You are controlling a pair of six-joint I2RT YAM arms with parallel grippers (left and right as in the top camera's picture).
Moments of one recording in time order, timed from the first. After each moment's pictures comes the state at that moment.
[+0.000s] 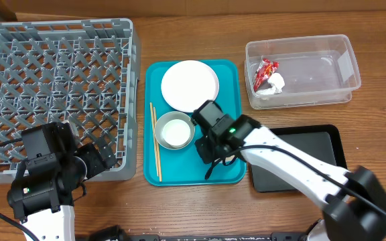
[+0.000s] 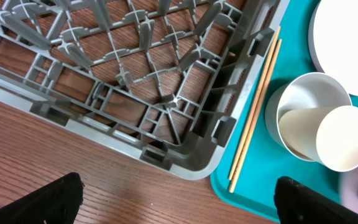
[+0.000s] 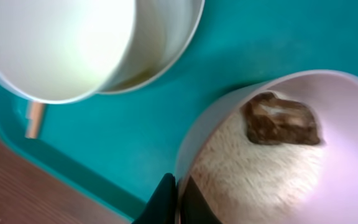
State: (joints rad) left arm 0.30 0.93 1.00 -1.19 0.12 -0.24; right arm 0.77 1.68 1.19 -0.76 -0.08 0.31
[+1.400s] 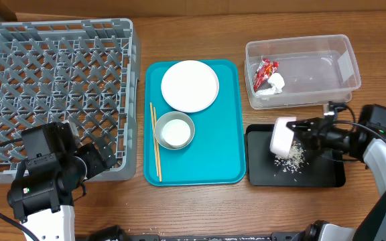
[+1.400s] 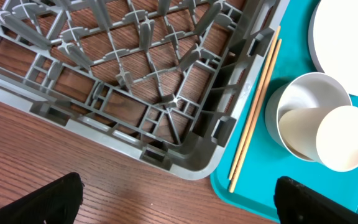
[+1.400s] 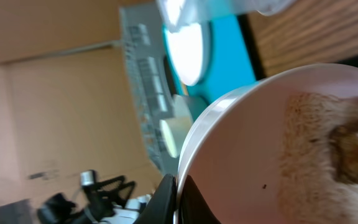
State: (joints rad) left arm 0.30 0.93 1.00 -1.19 0.12 -0.24; right arm -0.40 1.48 0.78 -0.66 -1.23 0.30
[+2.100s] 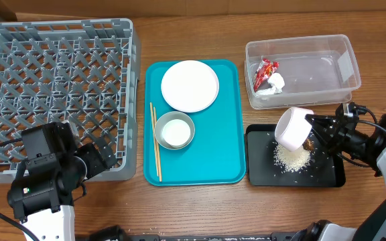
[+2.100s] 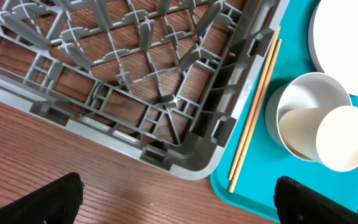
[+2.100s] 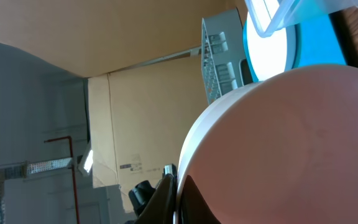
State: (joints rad) left arm 0.30 0.93 1.00 -1.19 0.12 -0.24; right arm -0.54 1.48 0.78 -0.71 -1.55 0.33
